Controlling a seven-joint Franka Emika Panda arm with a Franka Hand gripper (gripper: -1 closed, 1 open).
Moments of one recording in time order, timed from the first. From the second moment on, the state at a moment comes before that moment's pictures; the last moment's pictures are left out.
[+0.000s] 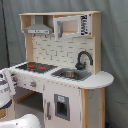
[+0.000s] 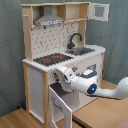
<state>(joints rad) -0.94 -1.46 1.57 -2.03 -0.31 3.03 0.62</state>
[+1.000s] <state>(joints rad) -0.82 -1.47 1.58 -2.07 -0.32 2.90 0.62</state>
